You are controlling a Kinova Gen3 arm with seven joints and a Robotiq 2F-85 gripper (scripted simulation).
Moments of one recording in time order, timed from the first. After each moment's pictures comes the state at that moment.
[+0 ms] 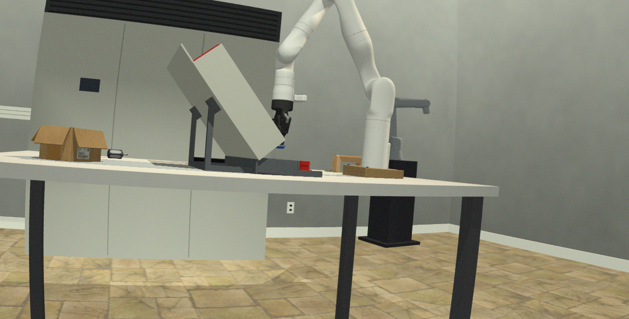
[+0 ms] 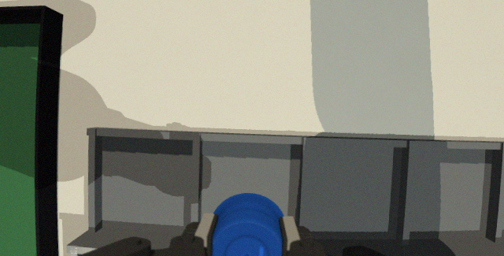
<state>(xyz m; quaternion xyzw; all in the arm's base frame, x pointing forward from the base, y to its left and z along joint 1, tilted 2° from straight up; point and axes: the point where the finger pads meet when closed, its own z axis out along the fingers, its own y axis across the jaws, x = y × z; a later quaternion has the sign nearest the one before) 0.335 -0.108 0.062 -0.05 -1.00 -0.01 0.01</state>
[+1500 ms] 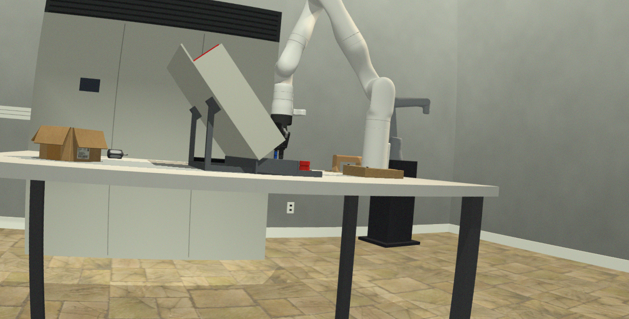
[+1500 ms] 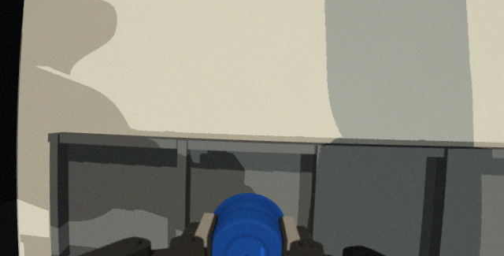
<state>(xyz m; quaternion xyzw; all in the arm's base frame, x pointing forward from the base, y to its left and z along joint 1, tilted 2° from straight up) 0.334 -0.107 0.012 -0.05 -1.00 -0.01 0.01</state>
